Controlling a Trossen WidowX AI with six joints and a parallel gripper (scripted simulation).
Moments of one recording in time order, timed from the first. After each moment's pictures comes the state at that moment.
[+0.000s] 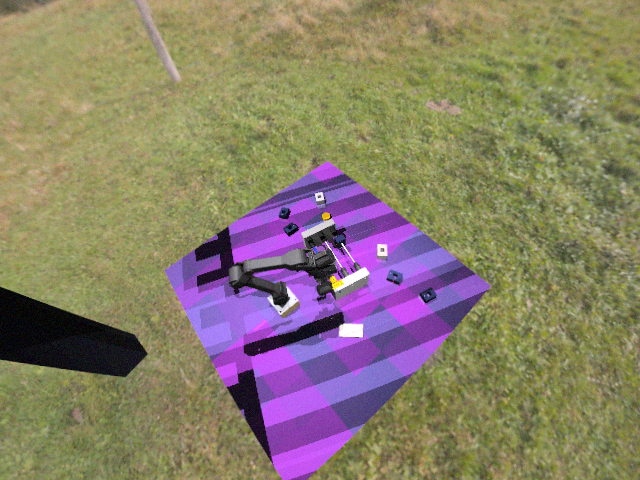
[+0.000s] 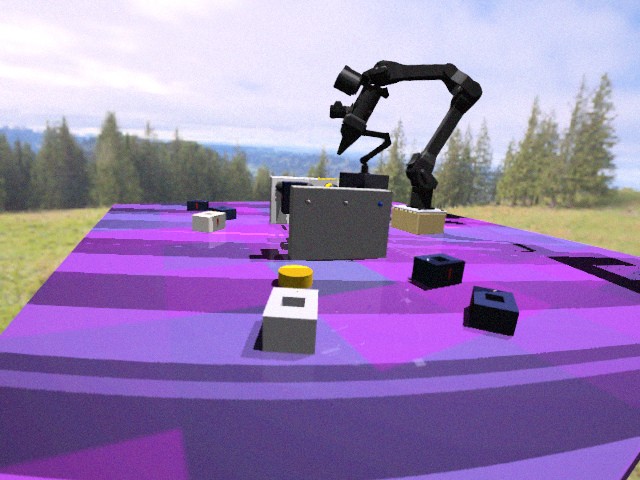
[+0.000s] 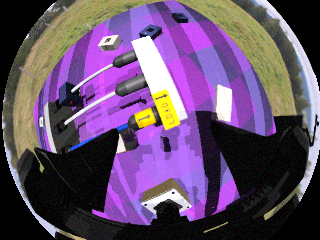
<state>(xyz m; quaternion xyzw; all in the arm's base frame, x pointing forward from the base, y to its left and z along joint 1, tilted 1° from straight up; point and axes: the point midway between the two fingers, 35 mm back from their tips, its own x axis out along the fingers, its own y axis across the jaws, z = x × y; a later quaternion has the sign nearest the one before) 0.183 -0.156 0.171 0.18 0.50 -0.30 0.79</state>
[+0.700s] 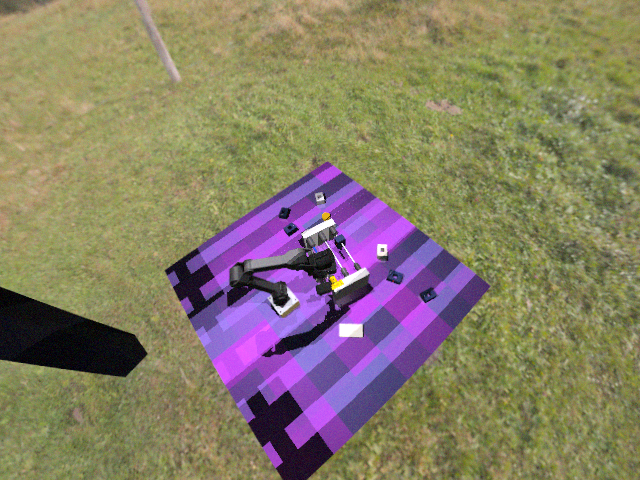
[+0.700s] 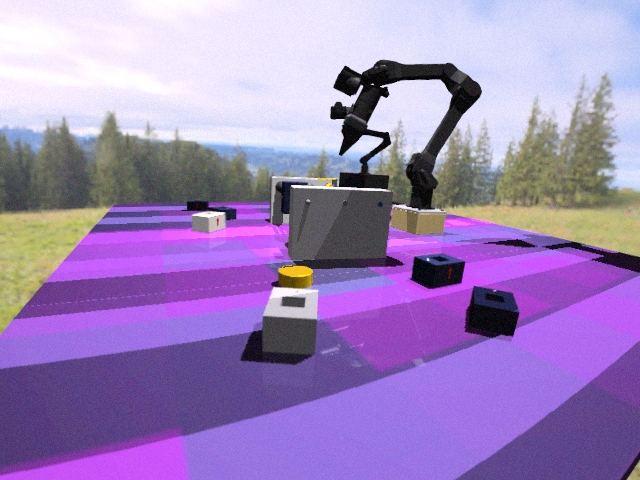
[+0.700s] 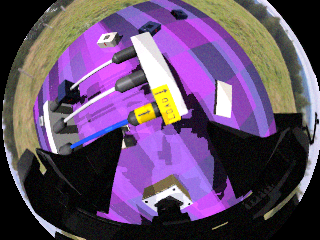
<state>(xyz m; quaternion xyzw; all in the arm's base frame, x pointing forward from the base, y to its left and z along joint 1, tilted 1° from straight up) 0.180 -0.153 0.169 0.19 0.52 -0.30 0.78</state>
